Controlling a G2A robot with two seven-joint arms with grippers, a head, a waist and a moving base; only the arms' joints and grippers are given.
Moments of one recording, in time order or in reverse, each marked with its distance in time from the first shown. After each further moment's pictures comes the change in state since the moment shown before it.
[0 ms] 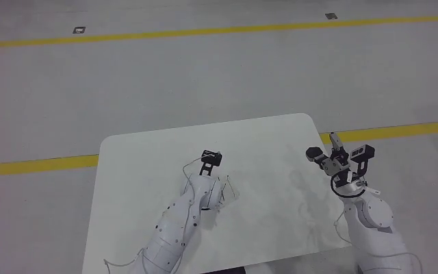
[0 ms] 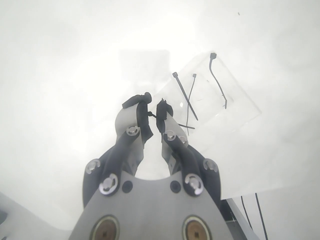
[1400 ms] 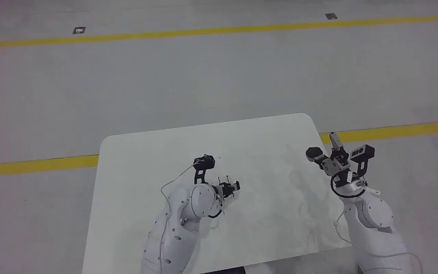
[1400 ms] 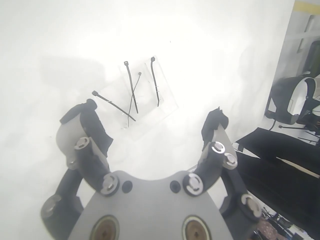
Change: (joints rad) left arm 0.214 -0.047 -0.164 -0.213 -0.310 0.100 0.178; right arm 0.000 0.000 0.000 0.000 0.000 0.000 0.000
